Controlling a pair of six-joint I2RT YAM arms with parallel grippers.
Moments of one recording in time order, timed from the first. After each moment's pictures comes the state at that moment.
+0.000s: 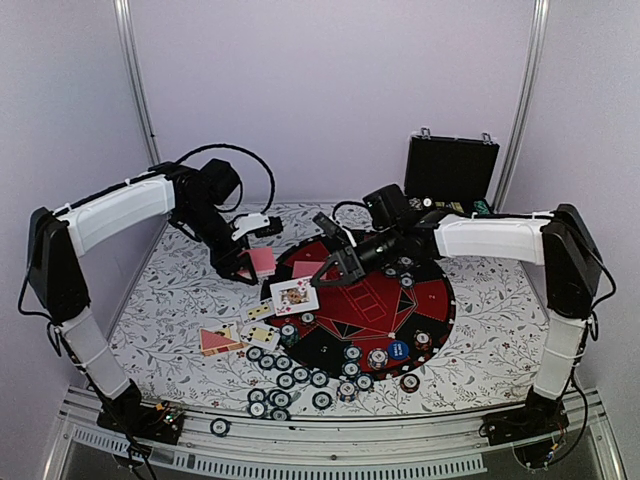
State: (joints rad) left arm -0.50 1.72 1.53 -1.10 0.38 0.68; right arm 0.75 1.88 1.39 -0.21 -0.91 0.26
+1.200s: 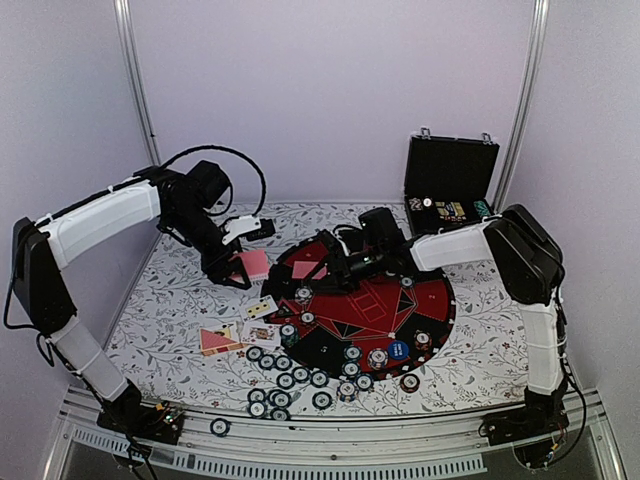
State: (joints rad) left arm -0.50 1.62 1.45 -1.09 0.38 0.66; right arm 0.74 2.19 1.43 0.13 -0.92 0.65
